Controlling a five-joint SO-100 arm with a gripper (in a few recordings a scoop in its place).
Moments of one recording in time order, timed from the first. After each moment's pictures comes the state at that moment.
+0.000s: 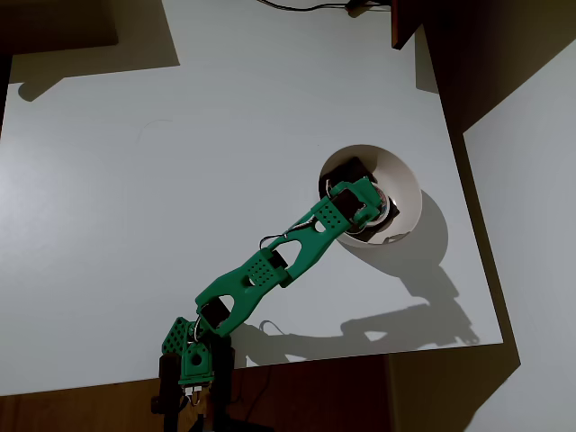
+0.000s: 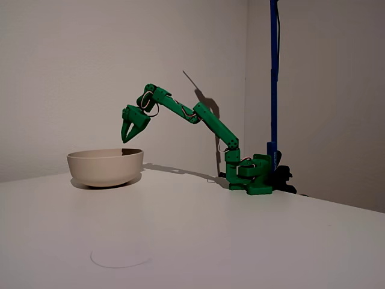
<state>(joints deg) 55.9 54.8 17.5 84.2 11.6</state>
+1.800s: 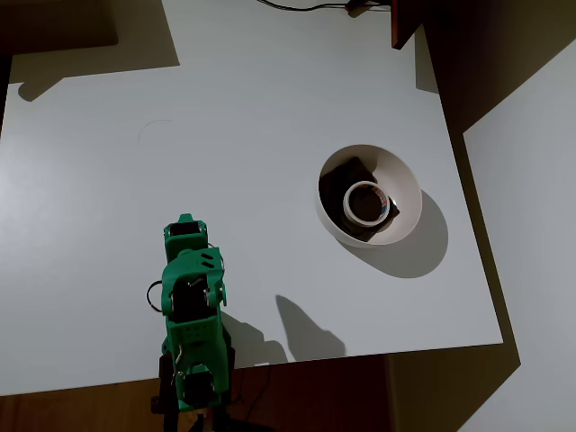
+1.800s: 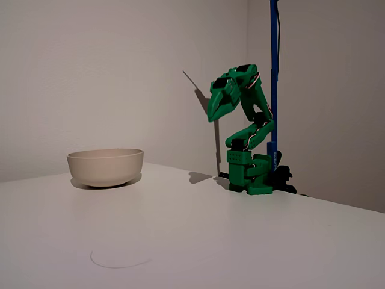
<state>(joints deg) -1.8 168.2 123.2 80.3 2.3</state>
